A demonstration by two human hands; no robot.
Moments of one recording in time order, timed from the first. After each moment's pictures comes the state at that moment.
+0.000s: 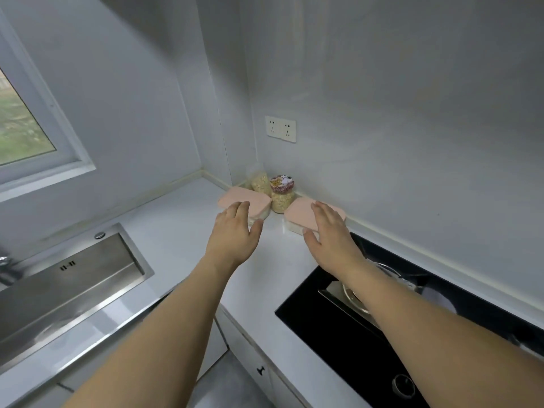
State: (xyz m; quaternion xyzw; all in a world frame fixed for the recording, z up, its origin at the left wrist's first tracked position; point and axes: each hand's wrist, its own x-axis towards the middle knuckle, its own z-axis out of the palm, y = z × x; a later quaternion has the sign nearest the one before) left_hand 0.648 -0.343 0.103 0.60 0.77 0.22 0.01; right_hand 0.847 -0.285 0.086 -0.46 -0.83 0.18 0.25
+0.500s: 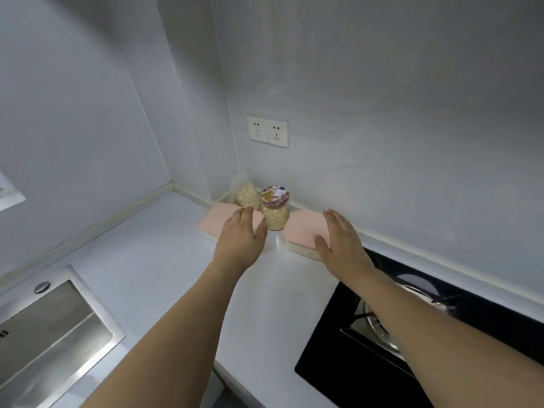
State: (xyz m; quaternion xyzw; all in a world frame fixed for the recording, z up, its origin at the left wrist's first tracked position) left_hand 0.571 -0.192 0.064 0.64 0.72 0.25 0.09; right_hand 0.780 -0.166 0.040 -0.55 -0.77 0.16 0.26
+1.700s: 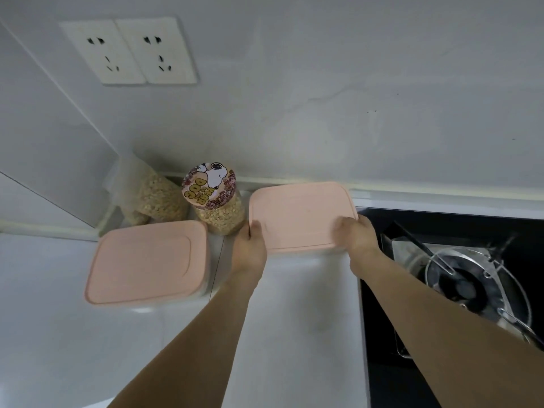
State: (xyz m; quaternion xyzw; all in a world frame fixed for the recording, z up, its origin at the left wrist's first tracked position) left_hand 0.584 0.050 -0.135 0.44 0.67 0.30 0.52; right_hand 0.765 0.014 -0.136 -0.74 -0.08 0.45 0.49
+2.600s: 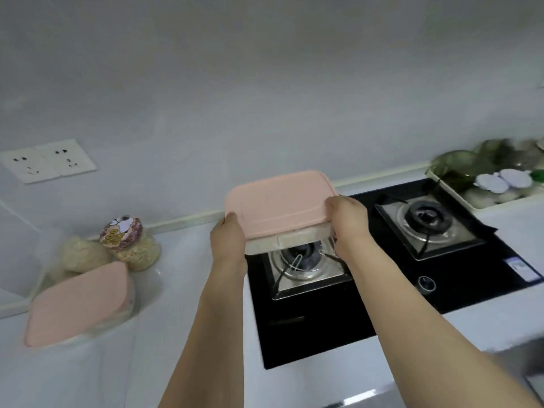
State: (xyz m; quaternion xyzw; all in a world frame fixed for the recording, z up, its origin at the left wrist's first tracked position) left_hand 0.717 -0.141 0.048 0.40 0.56 0.34 0.63; right_hand 0.863 -0.242 0.067 -0.68 -0.04 0.30 0.67
